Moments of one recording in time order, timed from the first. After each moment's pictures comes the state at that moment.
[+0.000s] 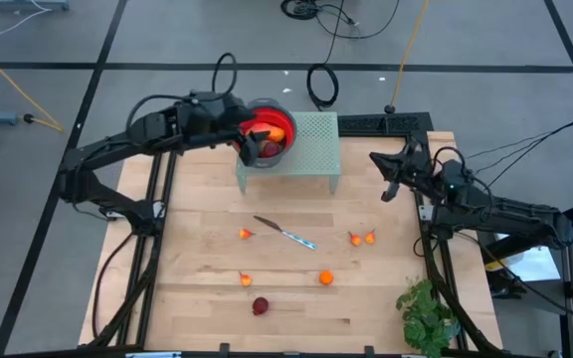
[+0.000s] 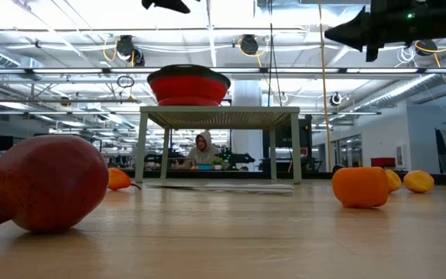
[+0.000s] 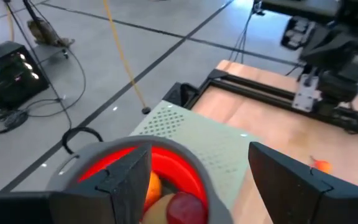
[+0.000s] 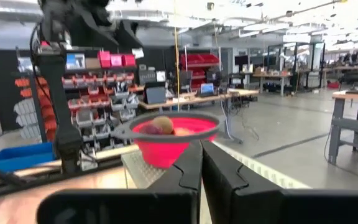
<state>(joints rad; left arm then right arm) 0.27 1.37 1.61 -0.66 -0.24 -0.08 -0.32 0.48 0.35 0.31 0.13 0.04</state>
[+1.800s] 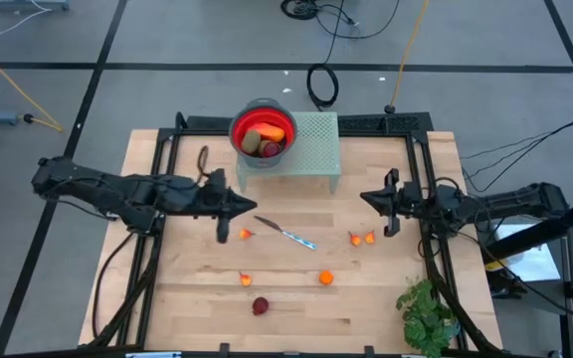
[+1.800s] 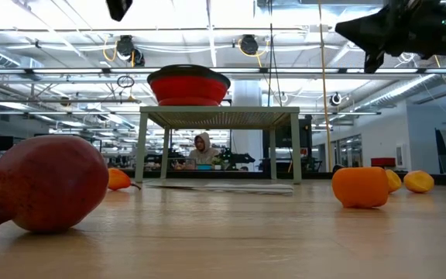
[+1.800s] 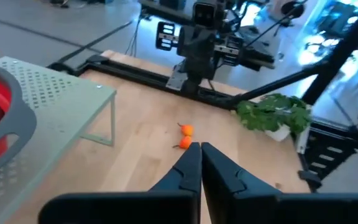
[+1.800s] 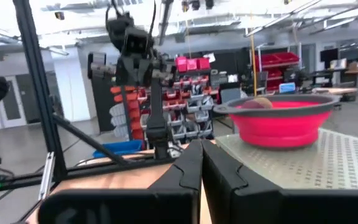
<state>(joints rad) -0.20 1.04 0.92 -0.16 -0.27 -0.33 0.07 0.51 0.13 0.62 0.20 0.09</state>
